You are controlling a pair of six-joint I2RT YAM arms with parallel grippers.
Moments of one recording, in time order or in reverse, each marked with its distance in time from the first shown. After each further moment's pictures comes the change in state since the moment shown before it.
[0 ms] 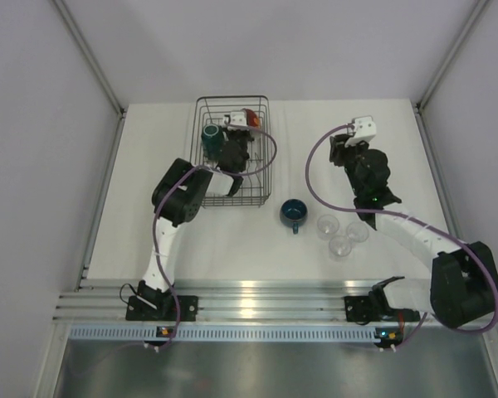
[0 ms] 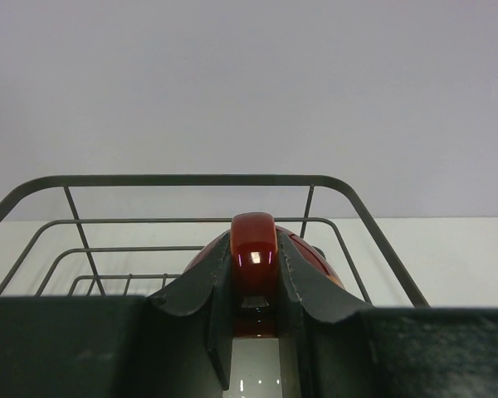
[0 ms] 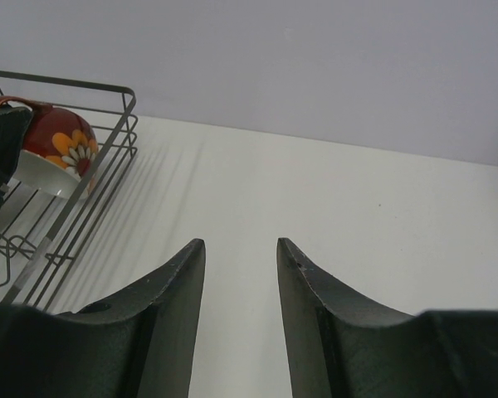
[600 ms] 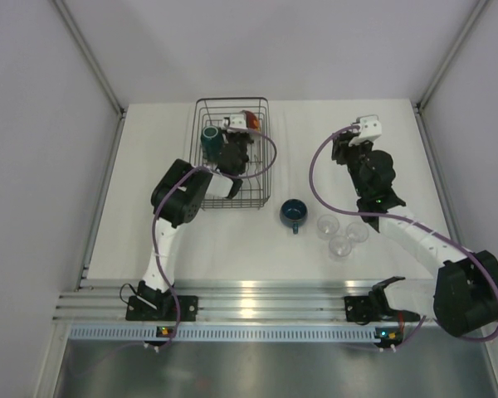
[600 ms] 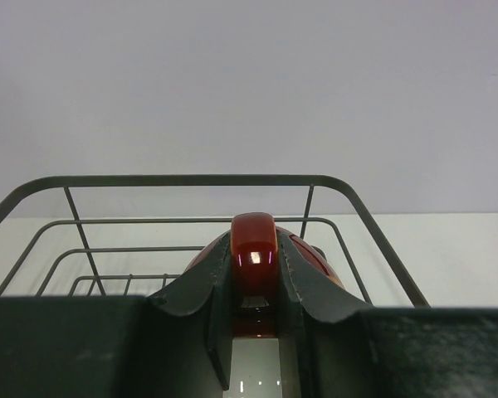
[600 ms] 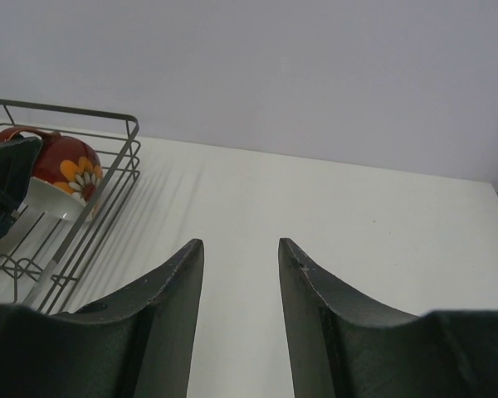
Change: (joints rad) left arm -0.009 -0.023 -0.050 0.019 -0.001 0.005; right arm 0.000 -0.061 0.000 -0.005 -0.001 0.000
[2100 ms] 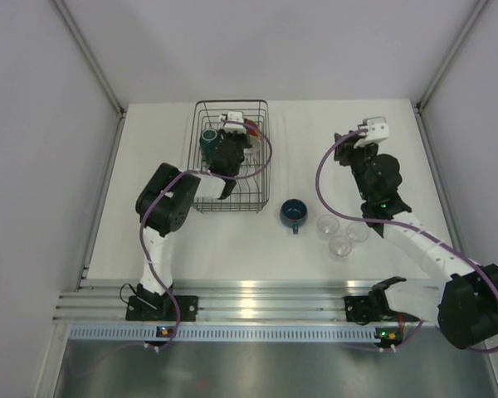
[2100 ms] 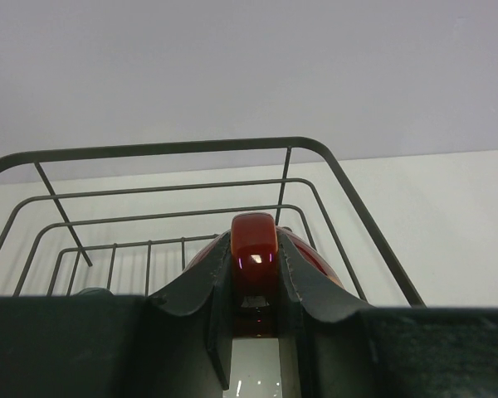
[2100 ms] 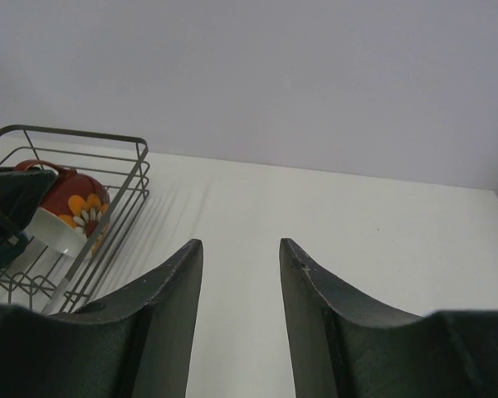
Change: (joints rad) left arm 0.004 -0.175 -0.120 -0.231 0.097 -0.090; right arm 0.000 -0.076 -0.013 -0.019 -0.011 0.026
